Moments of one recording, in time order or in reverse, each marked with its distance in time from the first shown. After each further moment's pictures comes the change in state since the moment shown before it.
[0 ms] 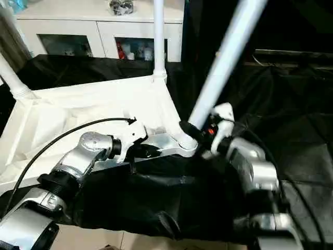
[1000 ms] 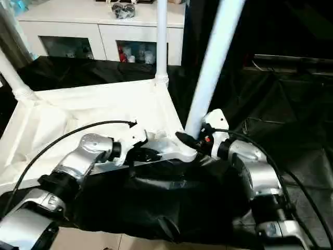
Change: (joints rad) left arm 0.018 0.049 -0.004 0.006 -0.003 -0.050 -0.123; right arm -0.034 -0.106 0.159 -0.035 -0.131 -0.031 0.207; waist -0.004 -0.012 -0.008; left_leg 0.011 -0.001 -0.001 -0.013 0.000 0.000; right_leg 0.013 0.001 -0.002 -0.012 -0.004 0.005
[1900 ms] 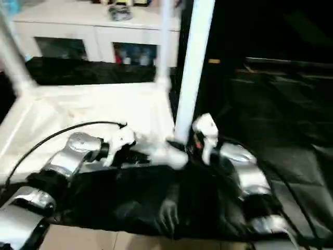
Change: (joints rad) left arm -0.040 -0.002 0.021 0.086 0.019 -0.011 0.061; right arm -0.063 0.115 -0.018 0.189 -0.032 -0.149 -0.149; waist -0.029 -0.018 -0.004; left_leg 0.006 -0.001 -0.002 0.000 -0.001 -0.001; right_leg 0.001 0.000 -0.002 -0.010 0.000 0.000
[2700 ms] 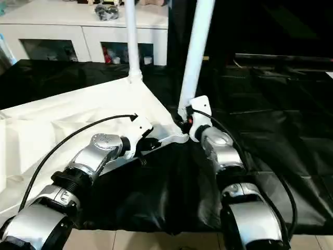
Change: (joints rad) left arm -0.024 -0.140 0.051 -0.021 0.020 0.192 0.354; right arm -0.253 0.139 -0.074 0.392 -0.075 -0.089 -0.369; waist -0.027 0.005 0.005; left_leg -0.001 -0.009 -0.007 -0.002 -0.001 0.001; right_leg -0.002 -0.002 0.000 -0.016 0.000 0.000
